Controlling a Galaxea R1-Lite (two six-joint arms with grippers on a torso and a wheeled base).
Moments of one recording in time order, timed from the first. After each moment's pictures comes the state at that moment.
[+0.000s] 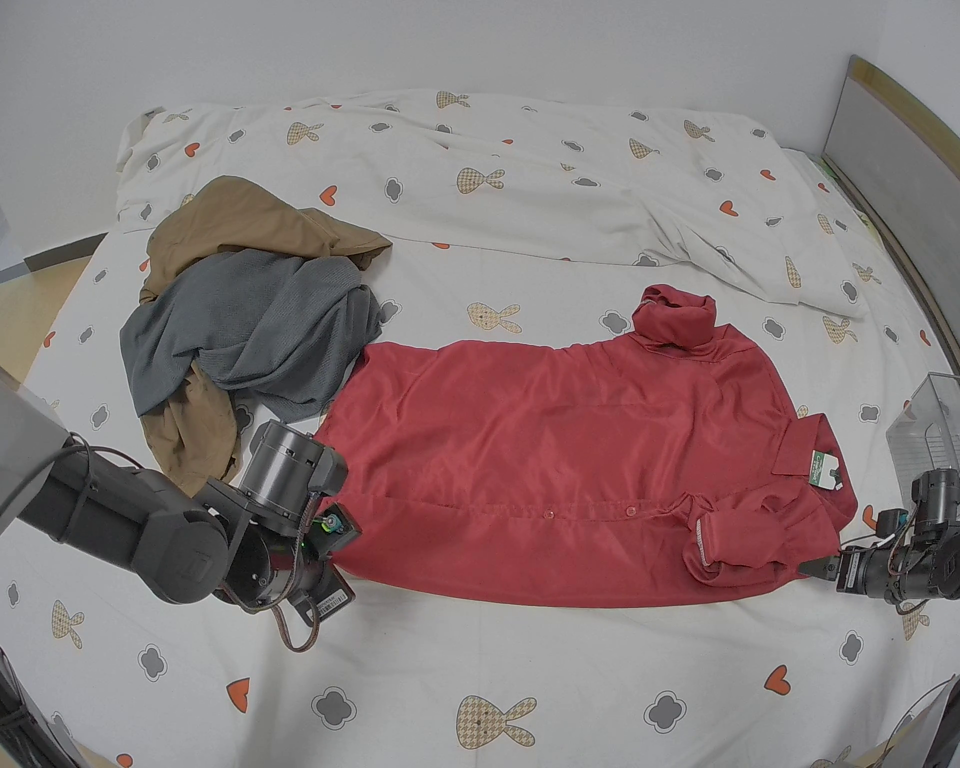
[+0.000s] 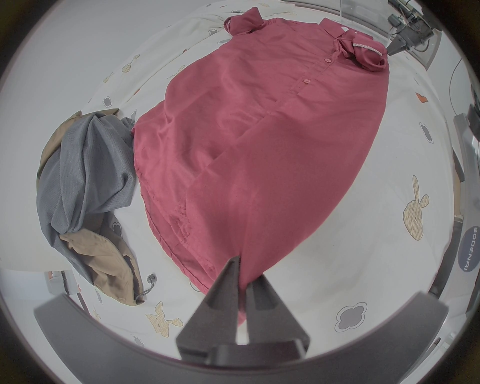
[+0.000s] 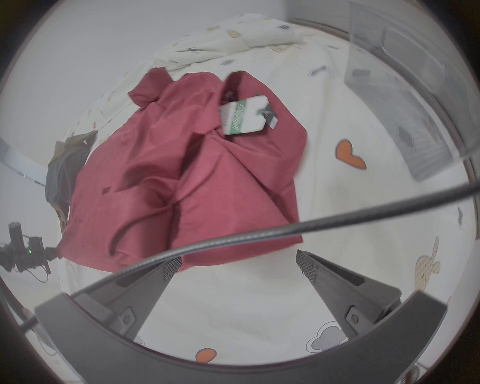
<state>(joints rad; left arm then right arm) -0.51 1.88 -0.86 -0.08 0.31 0.51 -0.31 1.78 -0.32 -0.59 0.33 0.07</state>
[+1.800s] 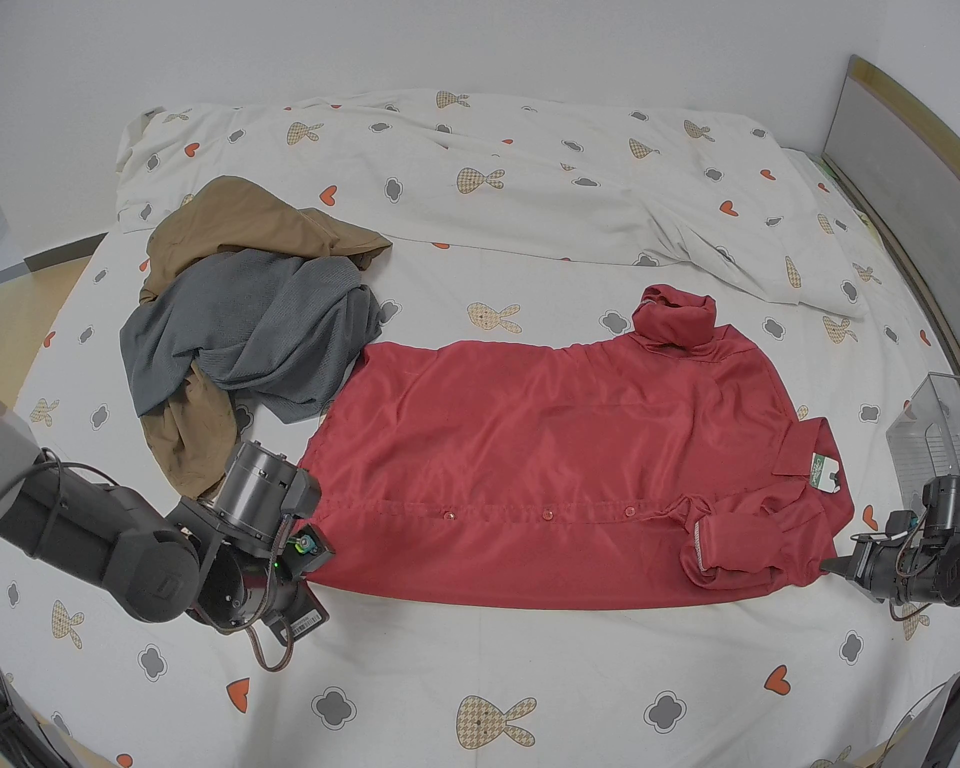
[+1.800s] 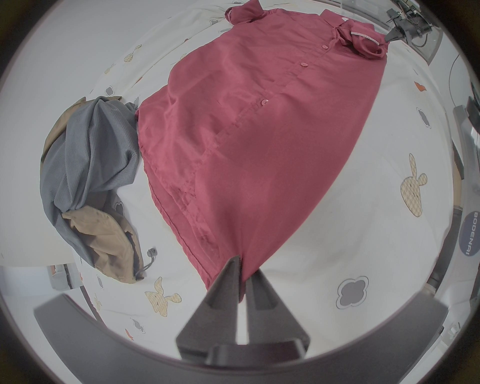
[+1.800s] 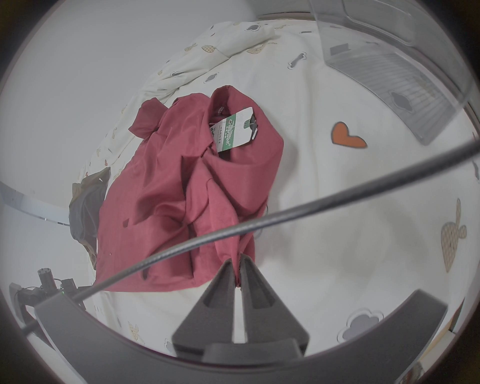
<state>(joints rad) -0.50 1.82 -0.76 -0.07 0.33 0.50 -0.39 1.82 -0.28 -0.71 0.51 0.25</state>
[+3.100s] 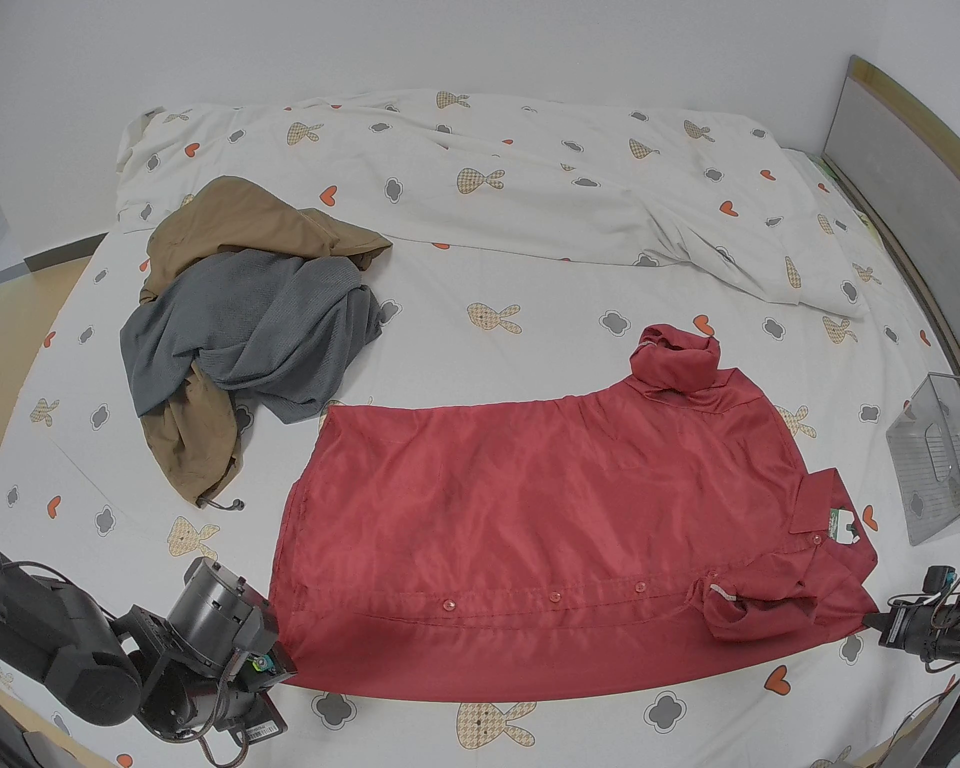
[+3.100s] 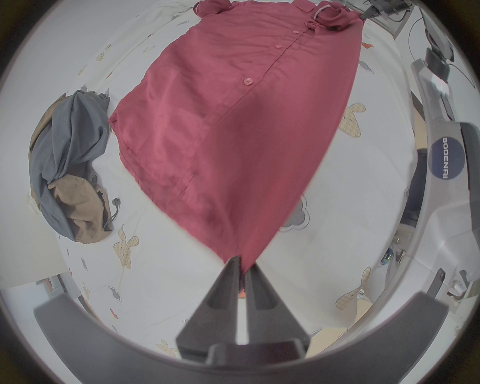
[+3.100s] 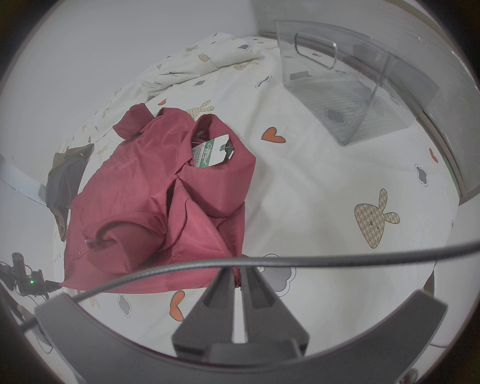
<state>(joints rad) -0.59 1.64 -0.41 -0.08 0.33 0.47 -0.71 1.65 -0.02 -0.70 0.52 -0.13</state>
